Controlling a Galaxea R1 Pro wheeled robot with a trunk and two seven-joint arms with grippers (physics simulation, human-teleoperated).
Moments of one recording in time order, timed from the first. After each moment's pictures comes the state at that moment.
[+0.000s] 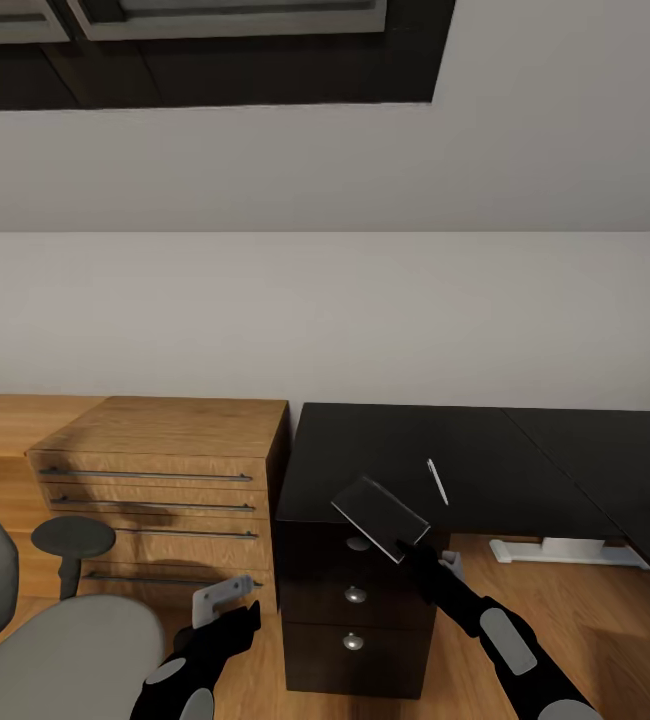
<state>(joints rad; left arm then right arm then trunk) 0.00 -0.10 -0.23 -1.60 0.42 0.59 0.54 -0.49 -0.02 -0.13 -0.56 -0.95 0.46 0.53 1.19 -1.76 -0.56</state>
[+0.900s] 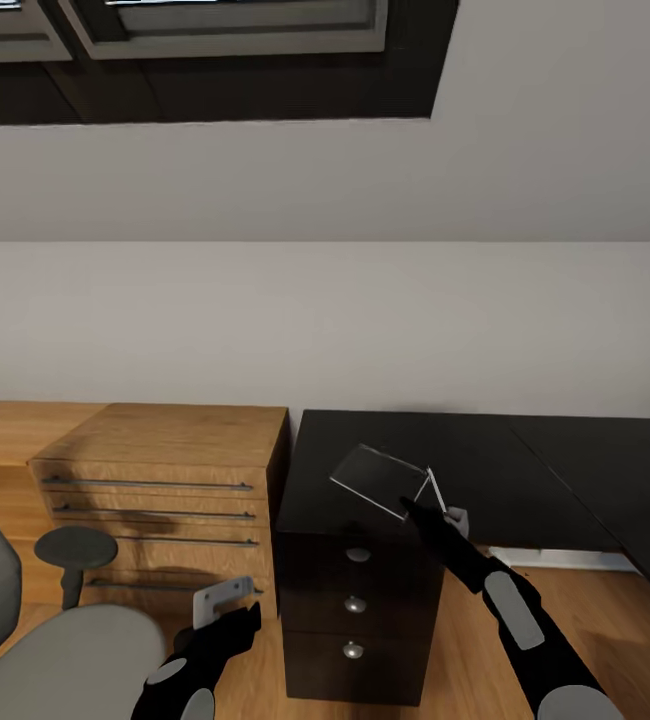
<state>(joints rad) 0.00 -0.10 -0.23 -1.60 0.41 0.59 0.54 -0.48 -0.02 -0.13 -0.81 -0.94 0.46 0.55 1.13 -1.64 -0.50</state>
